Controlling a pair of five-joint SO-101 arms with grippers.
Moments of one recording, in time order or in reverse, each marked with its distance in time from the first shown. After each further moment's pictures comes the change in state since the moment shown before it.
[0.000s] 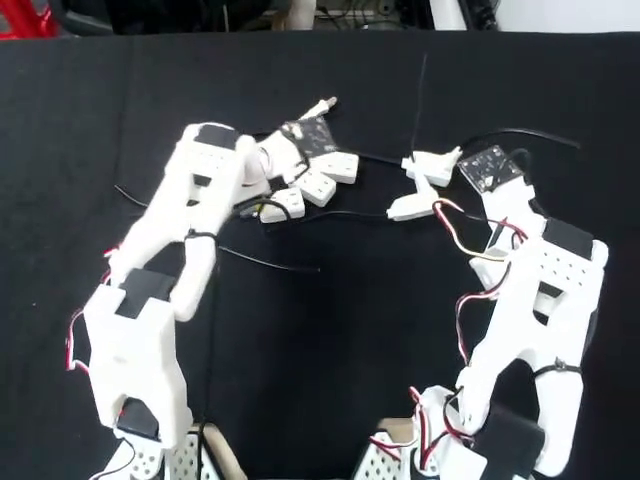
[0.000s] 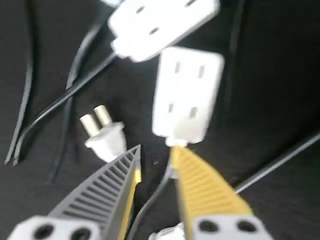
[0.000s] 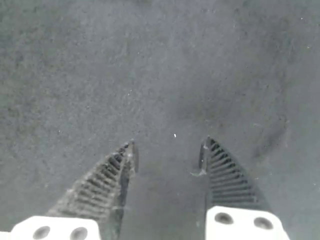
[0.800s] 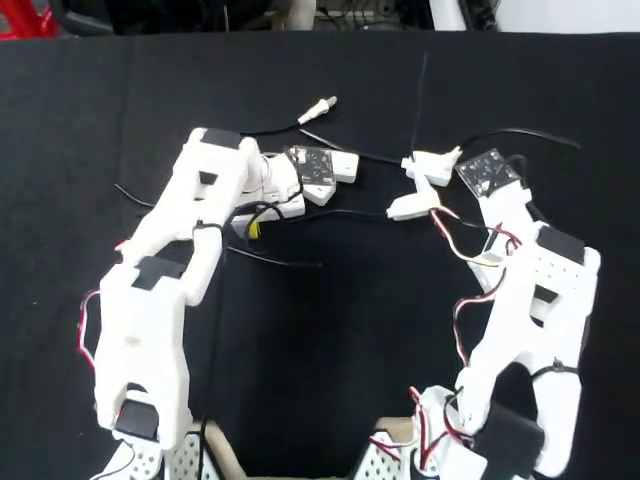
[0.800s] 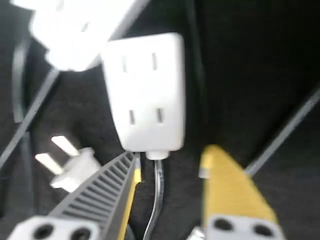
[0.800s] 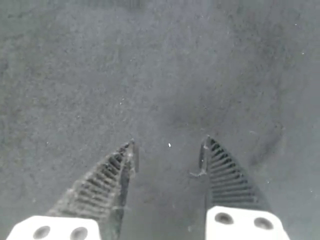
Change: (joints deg) left arm -1.1 12.2 -7.6 1.8 -17.2; right arm 0.0 0.0 4.2 -6.9 0.0
